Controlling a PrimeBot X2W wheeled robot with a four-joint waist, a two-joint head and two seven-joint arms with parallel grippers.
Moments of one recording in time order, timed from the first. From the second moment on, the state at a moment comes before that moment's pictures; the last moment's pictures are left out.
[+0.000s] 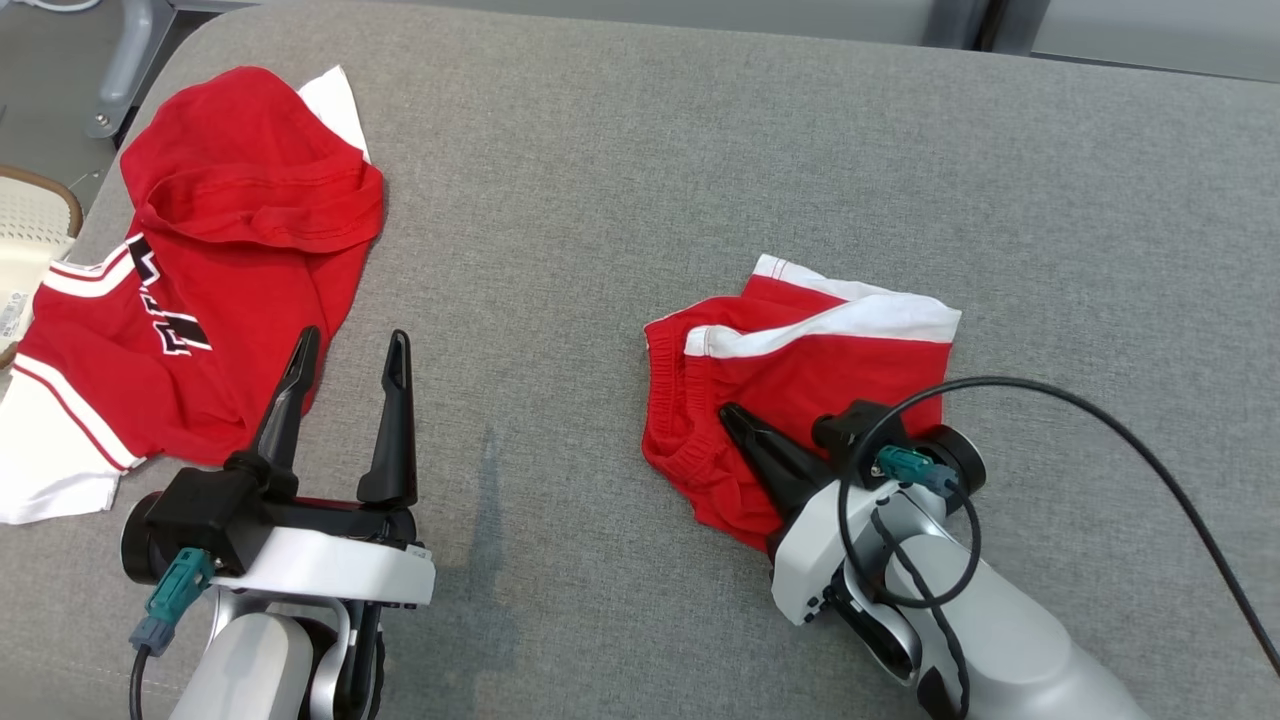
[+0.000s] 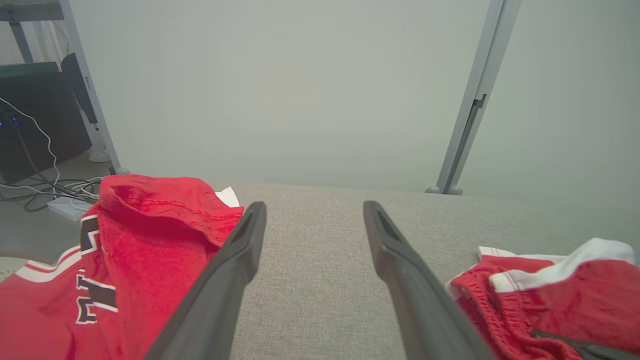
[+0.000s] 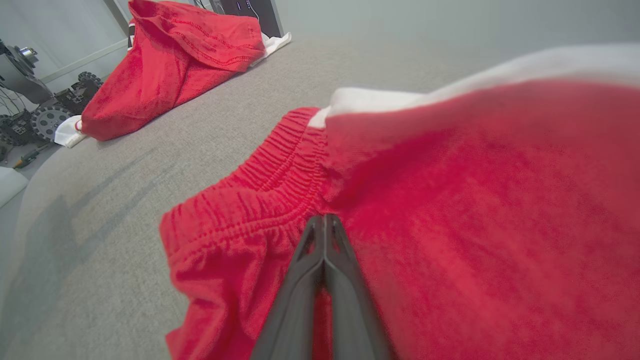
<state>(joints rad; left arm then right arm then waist) -0.19 0.20 -0.25 0.06 -0.40 0.11 -0.26 -0.60 -0.04 0.71 0.74 0.39 0.13 -0.23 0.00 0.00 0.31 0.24</state>
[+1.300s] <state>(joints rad) -0.10 0.25 -0.19 0.02 -0.38 0.12 -0.23 -0.08 -0.07 -0.06 -0.01 0.25 0.13 -0.08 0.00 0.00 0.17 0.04</state>
